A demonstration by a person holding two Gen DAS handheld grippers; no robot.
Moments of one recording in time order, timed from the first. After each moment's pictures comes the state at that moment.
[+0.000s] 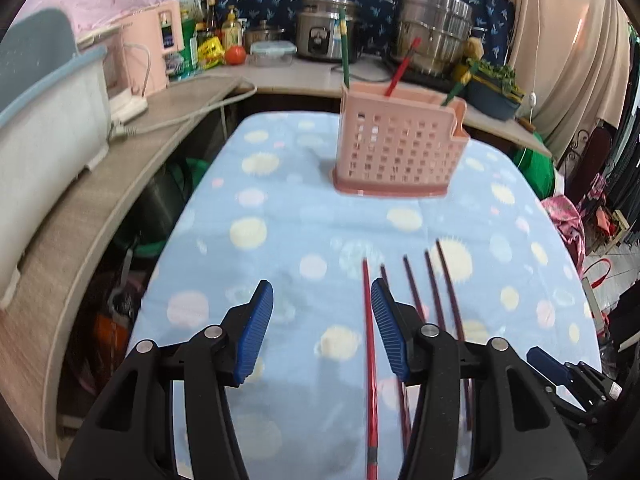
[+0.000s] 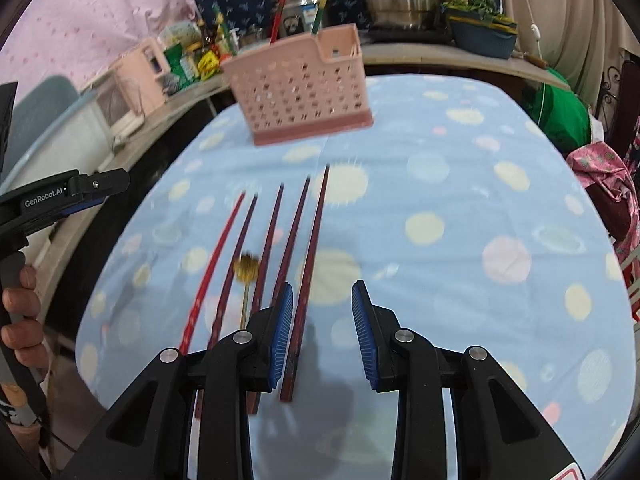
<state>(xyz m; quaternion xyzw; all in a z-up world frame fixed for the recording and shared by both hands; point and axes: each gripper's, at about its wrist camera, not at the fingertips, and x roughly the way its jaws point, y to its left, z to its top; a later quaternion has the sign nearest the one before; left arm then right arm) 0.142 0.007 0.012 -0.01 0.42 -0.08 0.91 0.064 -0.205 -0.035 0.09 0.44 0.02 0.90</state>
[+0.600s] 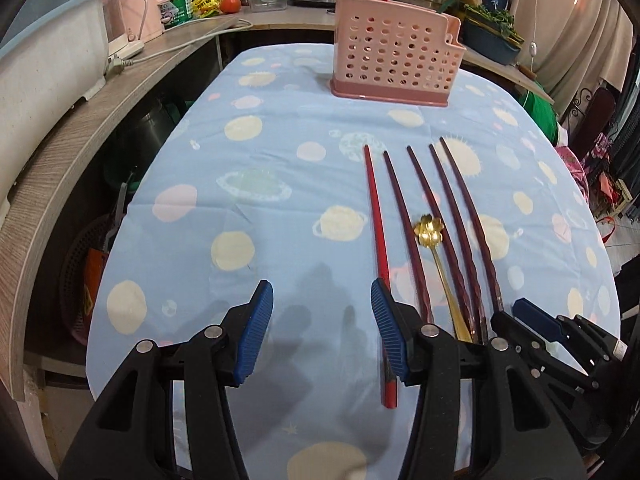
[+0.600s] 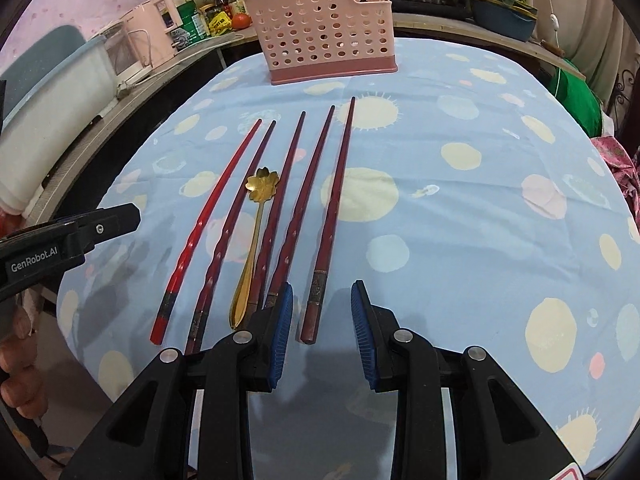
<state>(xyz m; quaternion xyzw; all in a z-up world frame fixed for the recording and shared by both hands) 0.092 0.005 -0.045 0.01 0.48 -0.09 0.87 0.046 -0.175 -0.074 0.06 0.47 0.03 0.88</state>
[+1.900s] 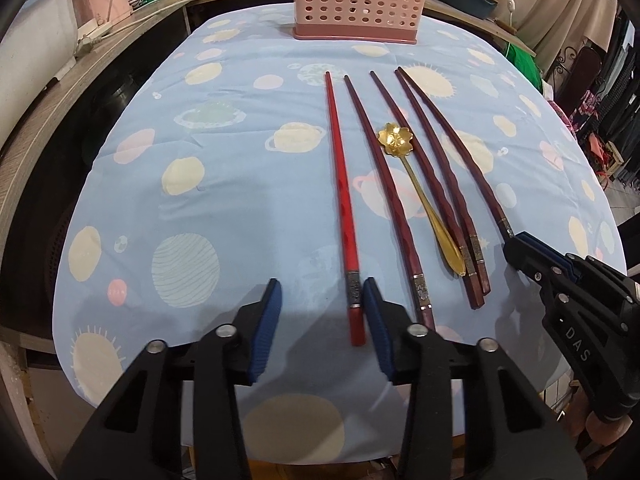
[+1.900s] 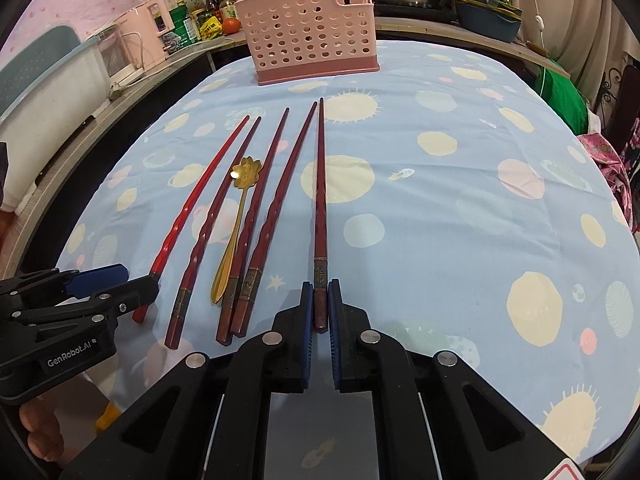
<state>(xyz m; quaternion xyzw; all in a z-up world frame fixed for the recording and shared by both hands) 0.062 -0.017 -0.082 0.04 0.52 -0.12 0.84 0.028 -0.181 -0.078 0.06 0.46 0.01 0.88</state>
